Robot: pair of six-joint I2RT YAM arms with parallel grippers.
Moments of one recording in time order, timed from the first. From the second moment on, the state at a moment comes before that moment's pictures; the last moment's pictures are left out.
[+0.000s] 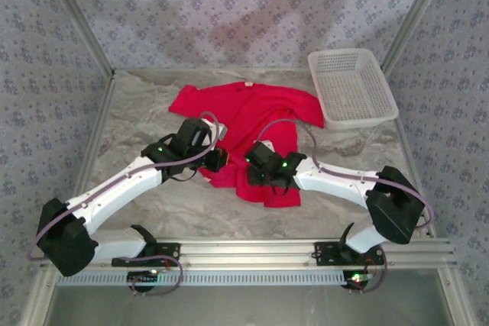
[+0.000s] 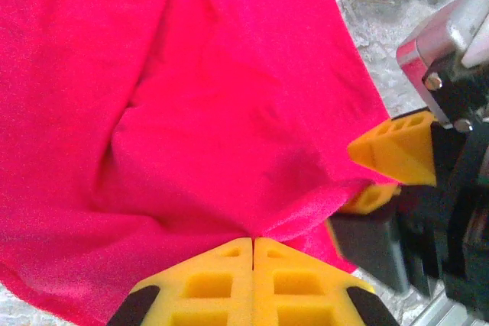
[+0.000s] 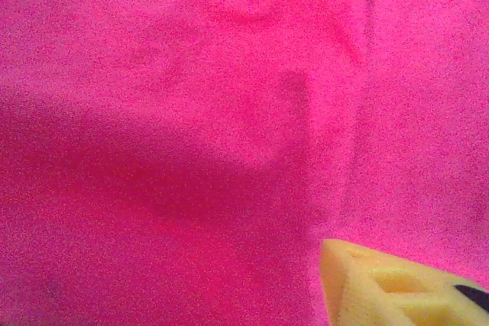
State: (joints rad) left arm -0.71 1.21 0.94 -0.54 0.17 -0.38; right arm 0.94 1.50 0.94 -0.53 0.22 0.67
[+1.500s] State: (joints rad) left arm -0.91 1.40 0.75 -0.02 0.06 -0.03; right arm 0.84 1.17 0.96 -0.57 0.11 0.59
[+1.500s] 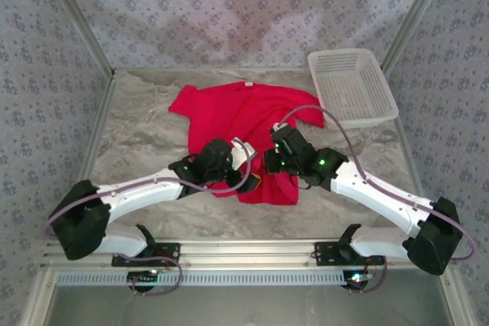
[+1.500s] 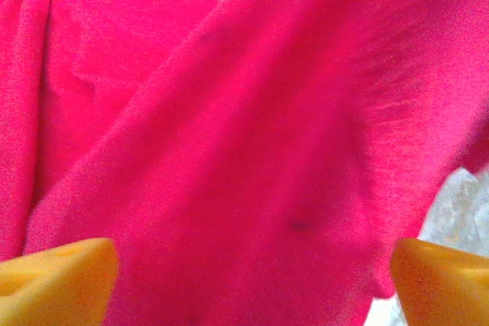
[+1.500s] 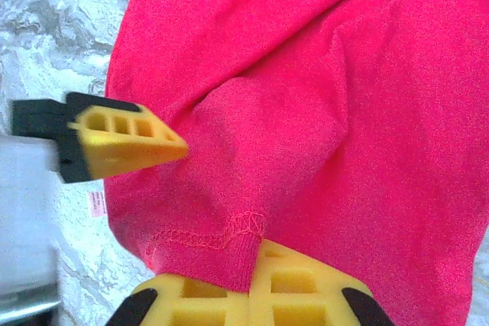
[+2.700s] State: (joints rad) left arm -0.84 1.46 1.12 -0.39 0.16 -0.33; right arm 0.21 1.55 1.31 -0.71 -0.14 0.40
